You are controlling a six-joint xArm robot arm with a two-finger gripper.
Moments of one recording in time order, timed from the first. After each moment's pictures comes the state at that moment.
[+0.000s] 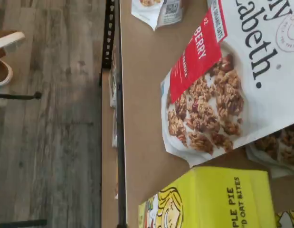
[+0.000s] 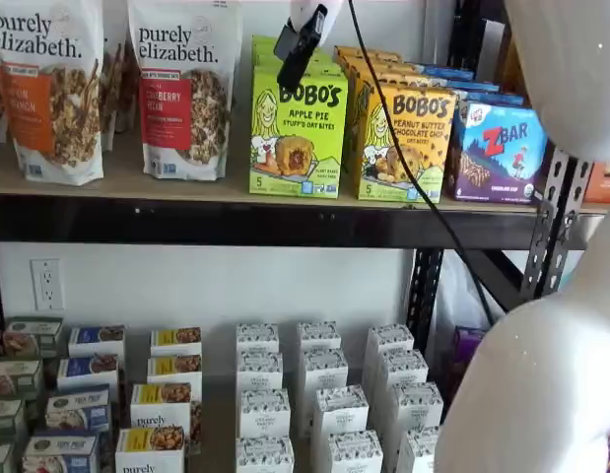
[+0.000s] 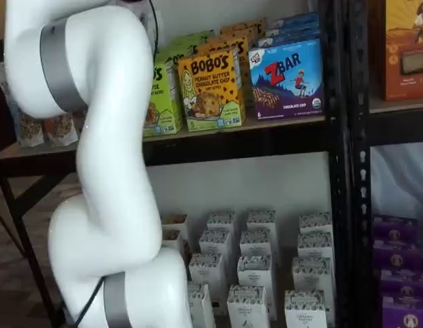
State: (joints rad) arm 0.28 -0.18 -1.52 0.36 1.39 -1.25
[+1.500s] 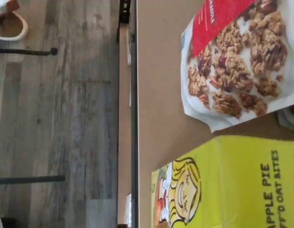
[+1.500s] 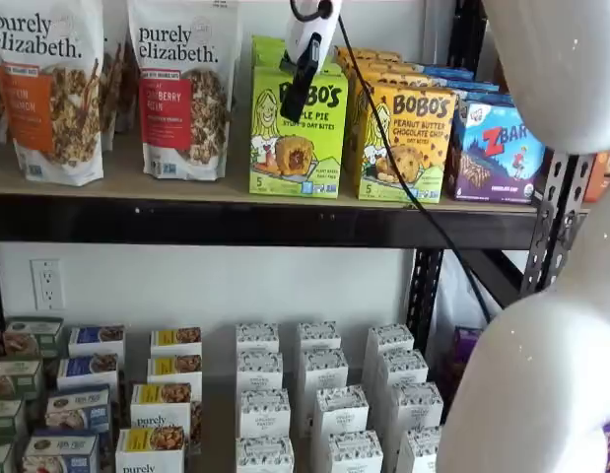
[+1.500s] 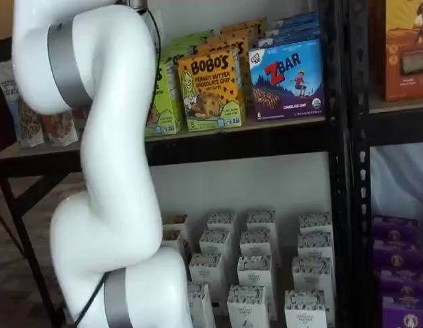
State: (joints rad) arm 0.32 -0.11 -1.55 0.24 1.44 -1.23
